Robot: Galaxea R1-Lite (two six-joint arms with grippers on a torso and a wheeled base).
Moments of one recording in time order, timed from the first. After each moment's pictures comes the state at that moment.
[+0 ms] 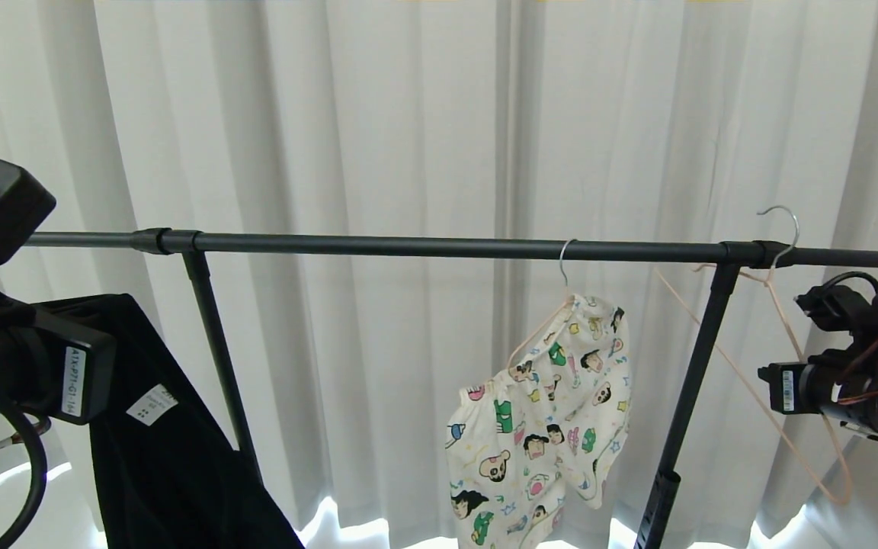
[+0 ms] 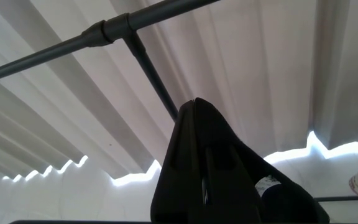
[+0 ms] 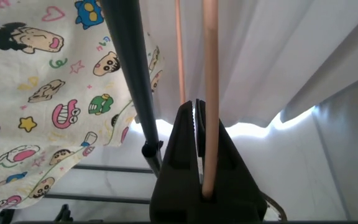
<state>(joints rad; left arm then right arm) -0.50 1.08 -0.84 0.10 0.51 0.25 0.08 1.58 -0.58 -0.47 0.01 0.04</state>
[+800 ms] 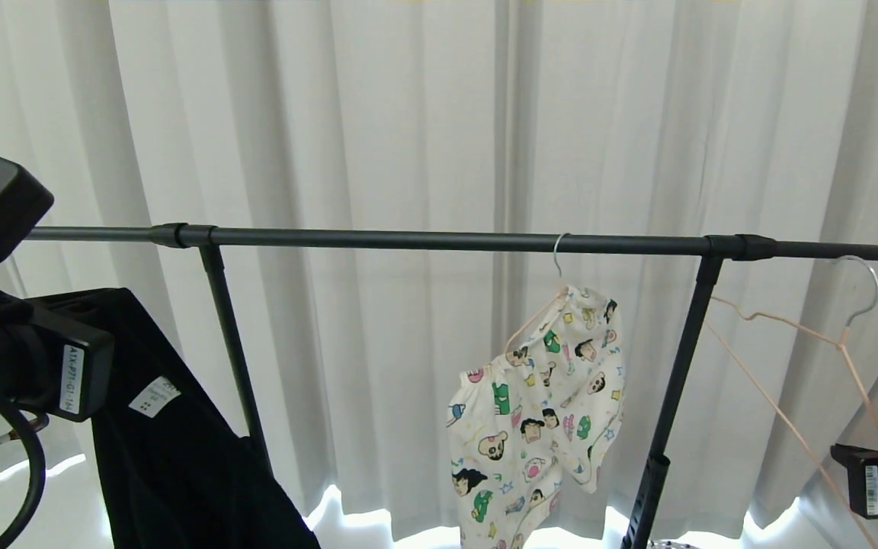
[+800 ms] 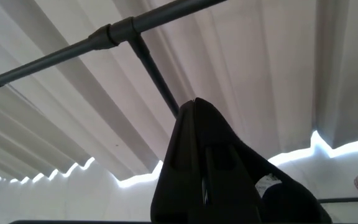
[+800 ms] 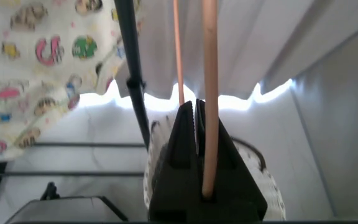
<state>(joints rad) -0.50 1.08 -0.83 0.08 0.51 0.28 0.08 1.24 -0.28 -0.39 -0.08 0.02</state>
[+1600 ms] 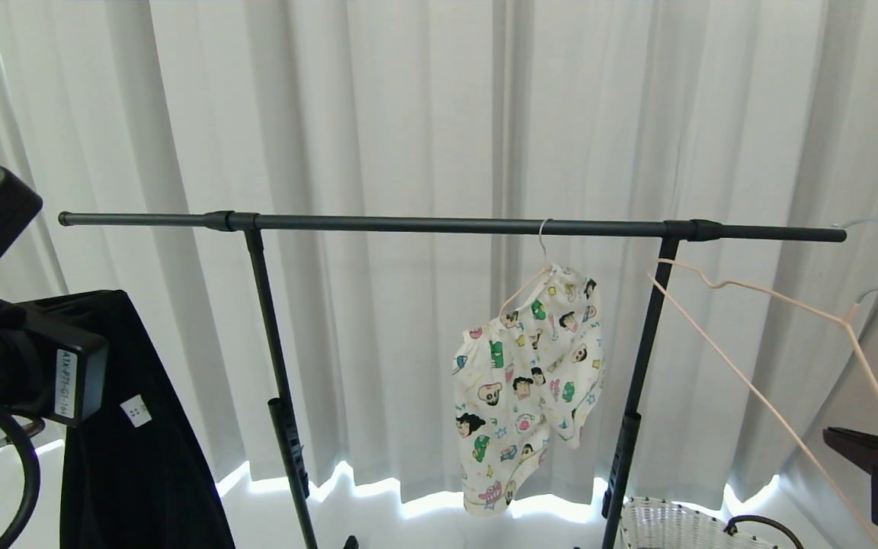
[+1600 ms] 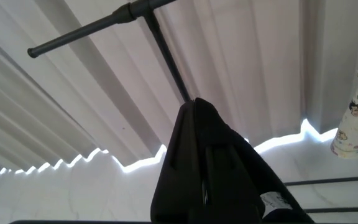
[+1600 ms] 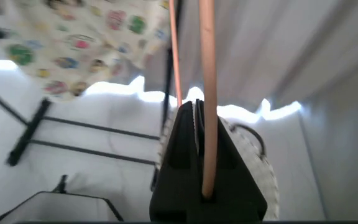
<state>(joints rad) -0.50 1.06 -0.81 0.05 0.50 0.28 0.23 1.05 -0.33 -0.30 0.00 -0.03</state>
